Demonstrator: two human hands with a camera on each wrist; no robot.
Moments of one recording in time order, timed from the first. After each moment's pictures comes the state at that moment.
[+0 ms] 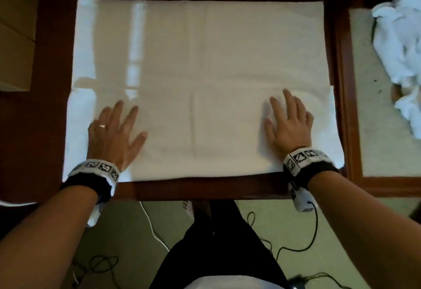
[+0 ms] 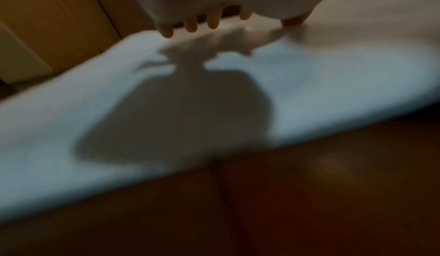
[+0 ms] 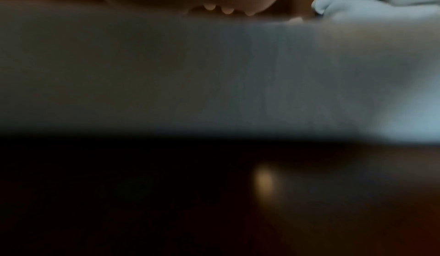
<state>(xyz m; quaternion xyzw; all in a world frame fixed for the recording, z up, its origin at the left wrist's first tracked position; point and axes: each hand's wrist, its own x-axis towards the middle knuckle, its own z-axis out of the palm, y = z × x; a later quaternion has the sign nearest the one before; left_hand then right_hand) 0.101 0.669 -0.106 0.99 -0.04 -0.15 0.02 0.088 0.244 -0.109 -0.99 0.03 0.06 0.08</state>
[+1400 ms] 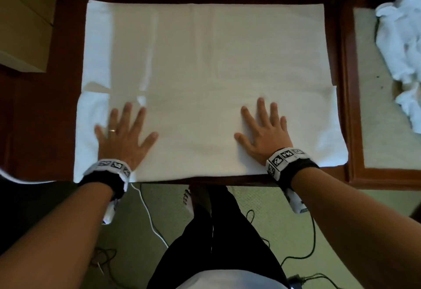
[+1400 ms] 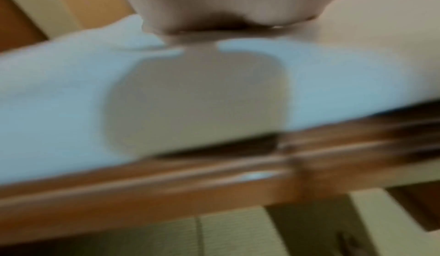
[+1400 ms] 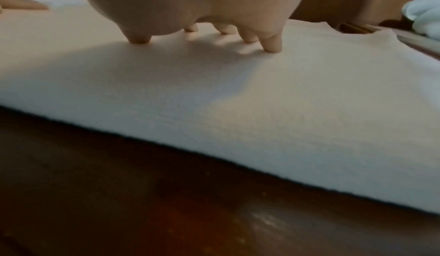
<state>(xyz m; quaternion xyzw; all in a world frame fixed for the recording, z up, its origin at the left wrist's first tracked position) 0.055 0.675 -0.127 0.98 0.01 -0.21 0.00 0.055 0.299 -0.113 -0.97 -0.05 0.23 0.04</state>
